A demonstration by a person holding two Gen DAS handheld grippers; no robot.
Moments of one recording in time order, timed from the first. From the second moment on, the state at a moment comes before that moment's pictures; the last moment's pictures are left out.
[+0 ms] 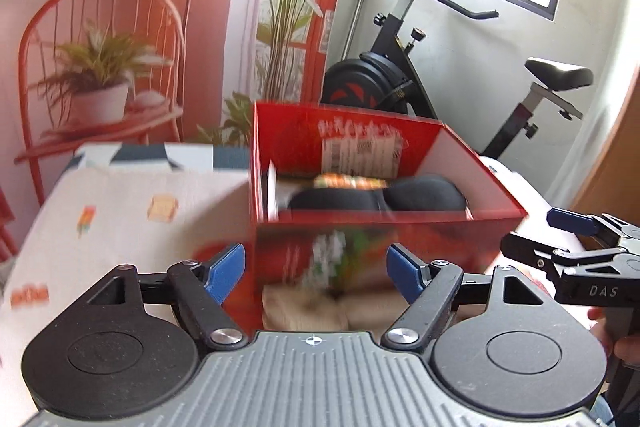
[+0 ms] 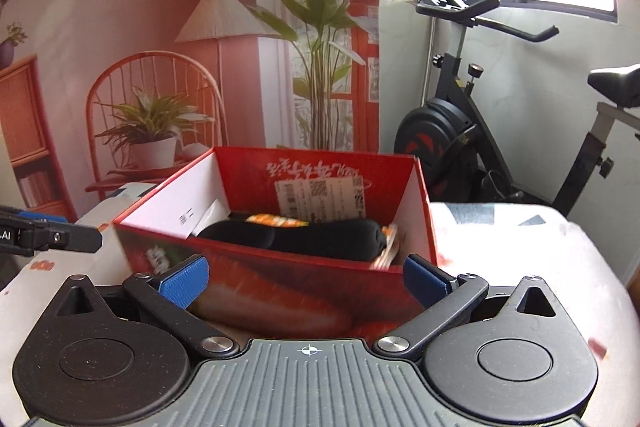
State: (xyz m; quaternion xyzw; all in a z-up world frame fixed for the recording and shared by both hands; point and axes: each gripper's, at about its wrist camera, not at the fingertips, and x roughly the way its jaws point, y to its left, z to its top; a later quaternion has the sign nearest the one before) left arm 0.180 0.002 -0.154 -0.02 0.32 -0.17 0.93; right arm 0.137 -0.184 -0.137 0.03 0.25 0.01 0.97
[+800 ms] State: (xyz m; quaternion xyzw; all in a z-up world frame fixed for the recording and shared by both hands) left arm 0.116 0.015 -0.232 -0.03 0.38 -0.17 0.91; right arm 0.059 -0.134 -0.224 0.10 0.33 0.05 0.94
